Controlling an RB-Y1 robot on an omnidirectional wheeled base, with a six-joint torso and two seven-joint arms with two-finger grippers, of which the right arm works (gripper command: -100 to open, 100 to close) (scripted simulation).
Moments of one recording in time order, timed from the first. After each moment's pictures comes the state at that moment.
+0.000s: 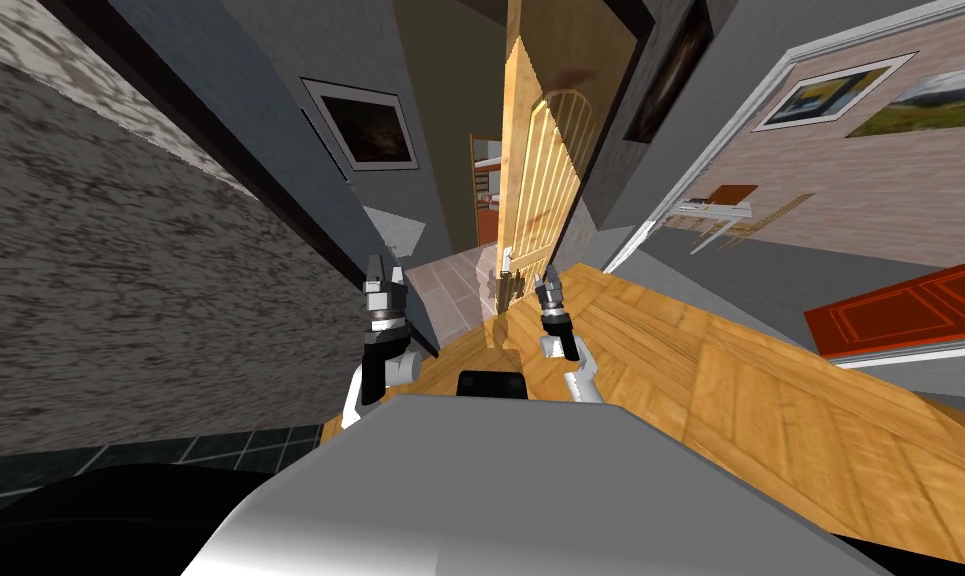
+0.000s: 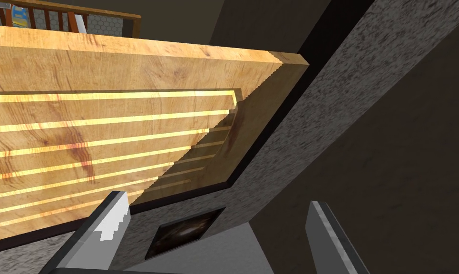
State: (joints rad) arm 0.10 -0.09 0.07 -1.69 0.12 -0.60 -0.13
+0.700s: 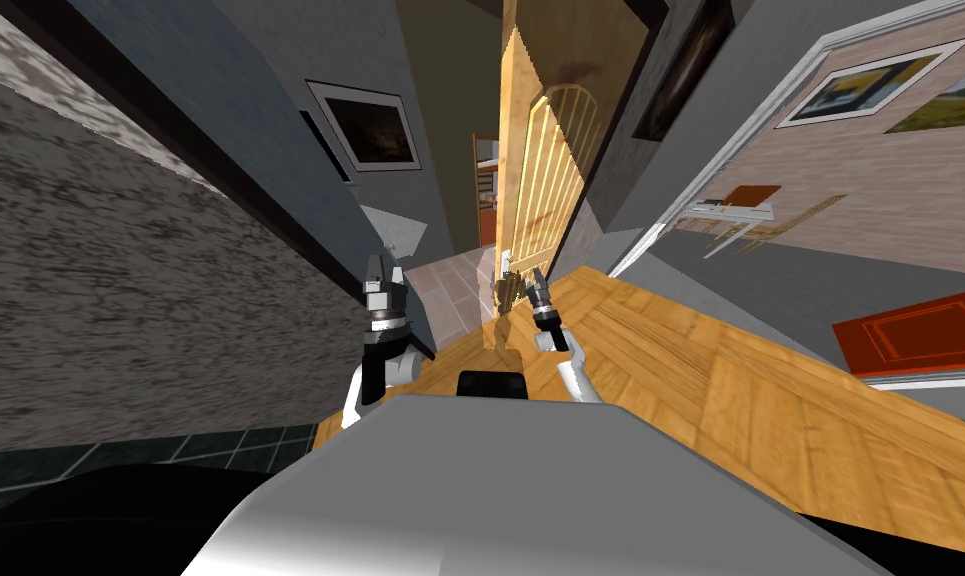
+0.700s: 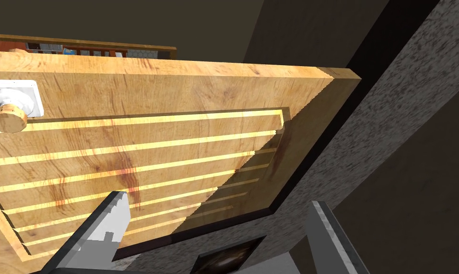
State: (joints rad) arm -0.02 -0.11 0.09 -1.50 0.15 -0.60 -0.20
